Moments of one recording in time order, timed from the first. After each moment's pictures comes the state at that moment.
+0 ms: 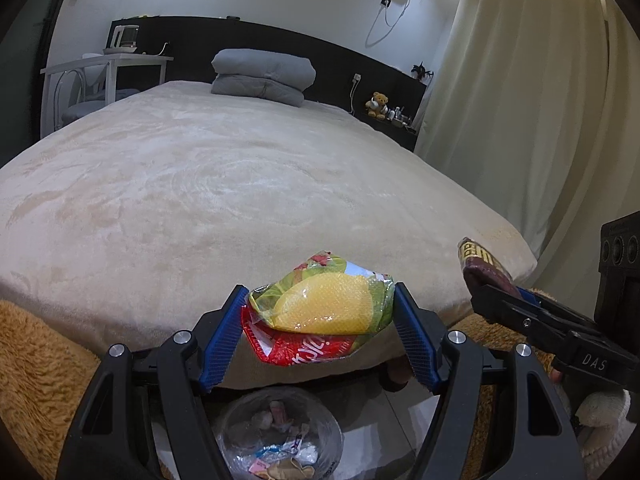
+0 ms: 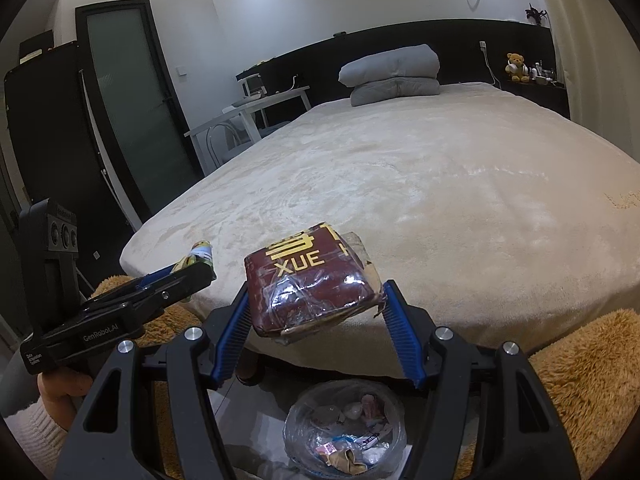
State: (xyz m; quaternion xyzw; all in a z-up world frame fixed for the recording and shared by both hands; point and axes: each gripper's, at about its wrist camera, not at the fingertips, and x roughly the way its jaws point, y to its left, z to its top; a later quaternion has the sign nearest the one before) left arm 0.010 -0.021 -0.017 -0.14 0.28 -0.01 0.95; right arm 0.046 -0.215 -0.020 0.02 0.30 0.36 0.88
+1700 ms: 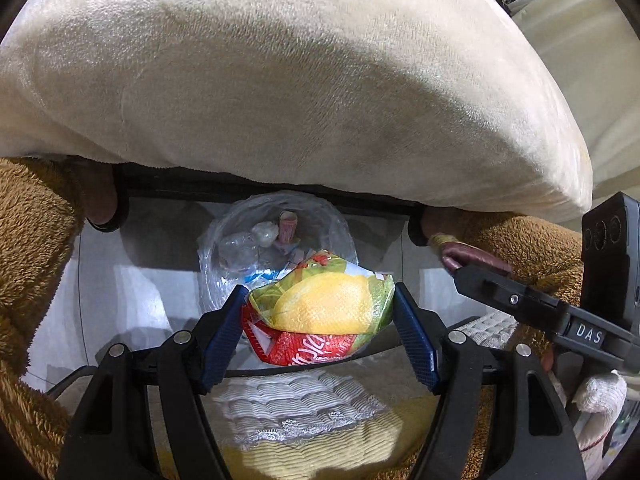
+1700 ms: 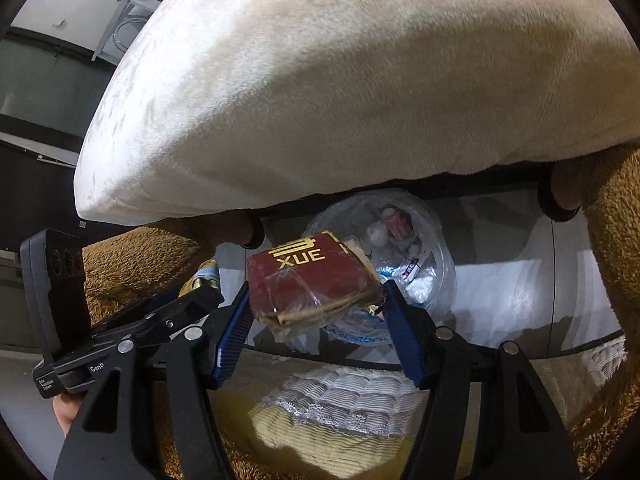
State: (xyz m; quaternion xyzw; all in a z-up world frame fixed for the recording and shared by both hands) left arm 0.045 -0.003 -0.174 -0.26 0.60 0.00 0.76; right arm 0.114 -0.189 -0.186 0.08 0.66 0.29 0.69
